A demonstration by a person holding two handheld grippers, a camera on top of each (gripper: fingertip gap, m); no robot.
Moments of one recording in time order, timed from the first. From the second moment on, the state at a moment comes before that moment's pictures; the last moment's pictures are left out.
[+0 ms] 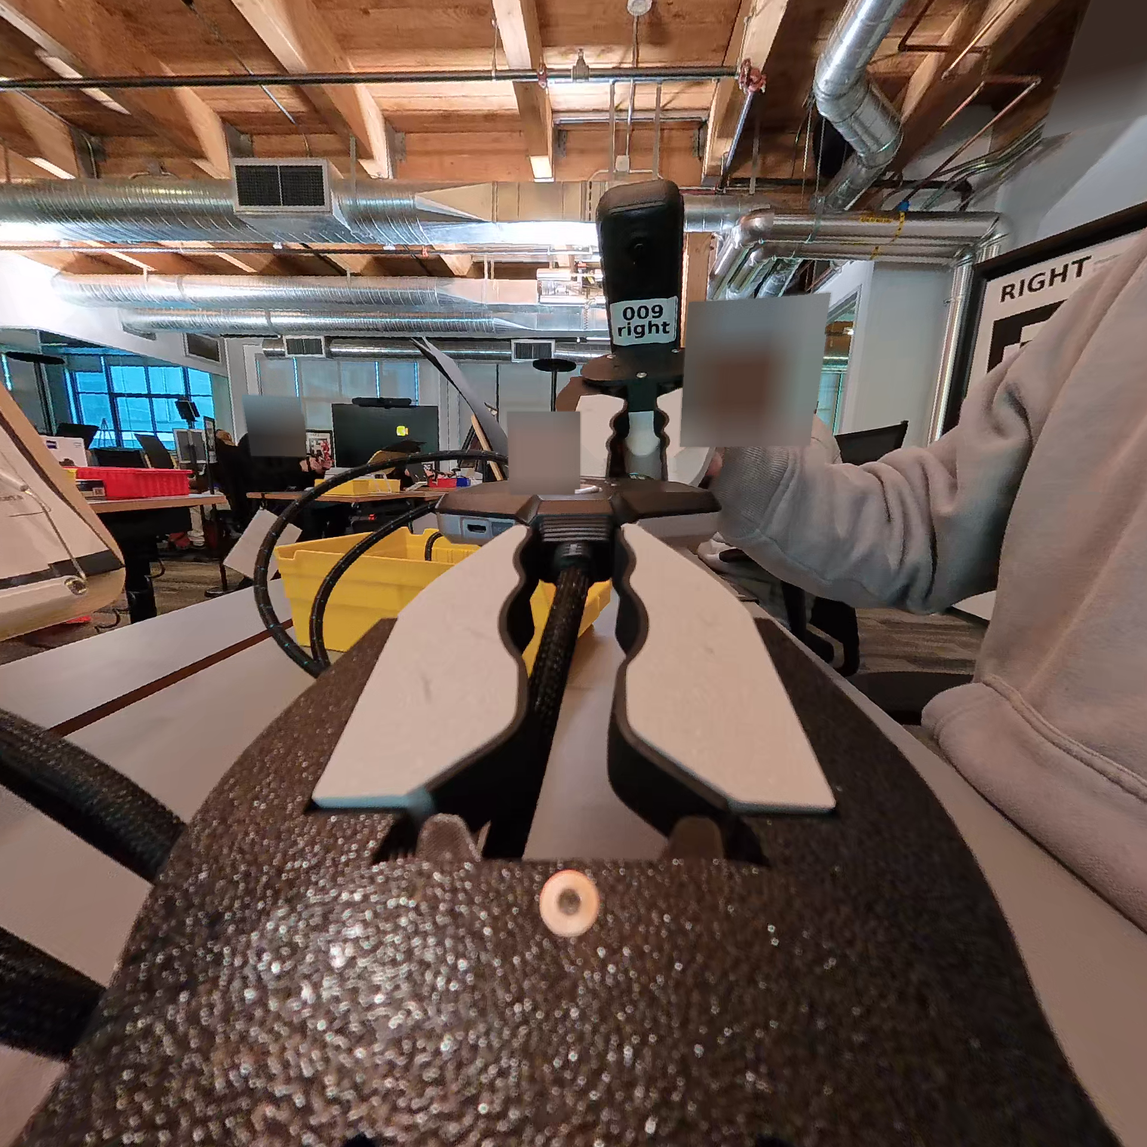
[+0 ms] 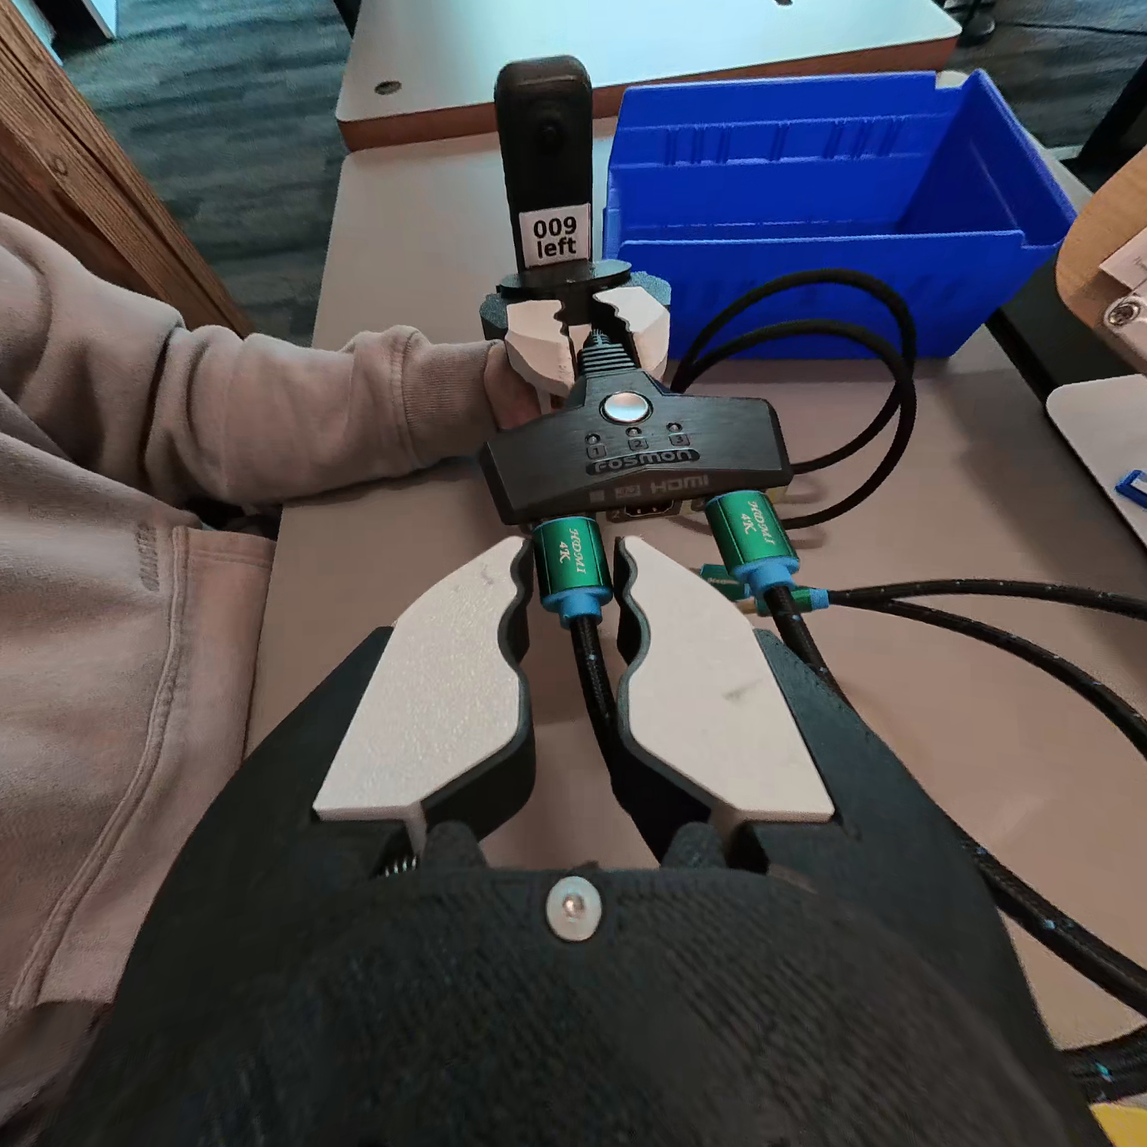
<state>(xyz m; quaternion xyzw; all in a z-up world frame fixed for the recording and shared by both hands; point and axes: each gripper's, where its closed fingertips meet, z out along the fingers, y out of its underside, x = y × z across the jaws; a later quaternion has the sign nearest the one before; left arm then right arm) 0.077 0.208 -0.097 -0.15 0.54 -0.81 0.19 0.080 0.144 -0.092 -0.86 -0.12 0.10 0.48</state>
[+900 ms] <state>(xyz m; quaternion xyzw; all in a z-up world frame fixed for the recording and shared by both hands) 0.067 0.191 -0.097 -0.12 0.58 -0.78 0.18 0.072 0.127 -0.094 -0.89 -0.16 0.09 0.42</state>
